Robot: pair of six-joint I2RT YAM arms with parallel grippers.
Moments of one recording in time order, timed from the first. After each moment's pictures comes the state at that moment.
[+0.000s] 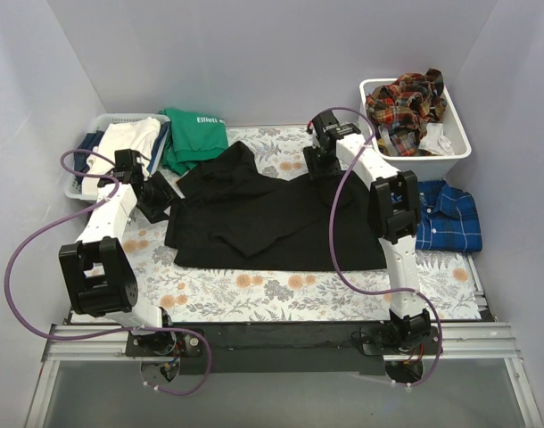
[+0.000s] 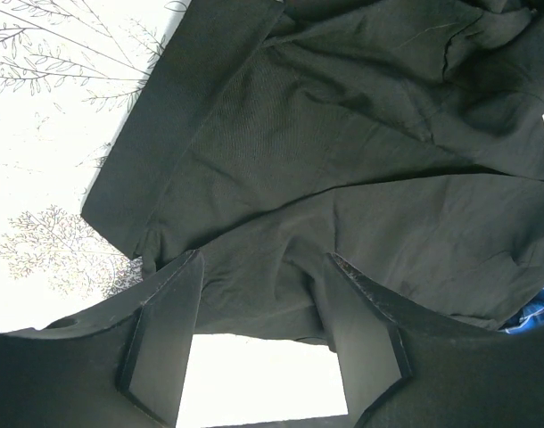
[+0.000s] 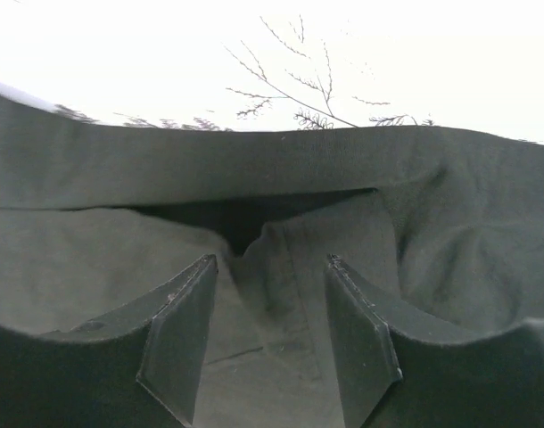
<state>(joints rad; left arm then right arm) 0.15 1.52 1.18 -0.75 0.23 -0.56 0.39 2.31 2.07 -0.91 -0.03 0.11</state>
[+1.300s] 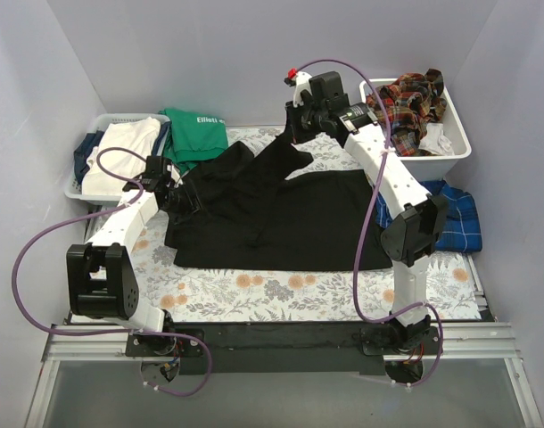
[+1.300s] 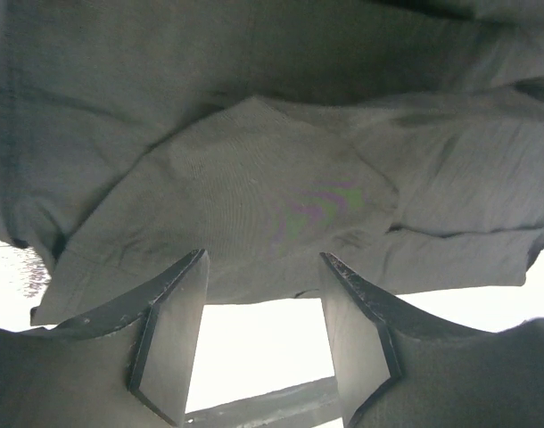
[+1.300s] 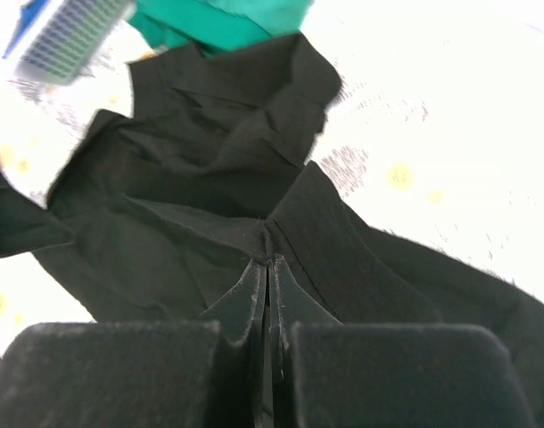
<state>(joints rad) -0.05 1.49 1.09 -0.70 0.29 -0.51 0.51 2.02 2.18 -0.78 -0.29 0.09</state>
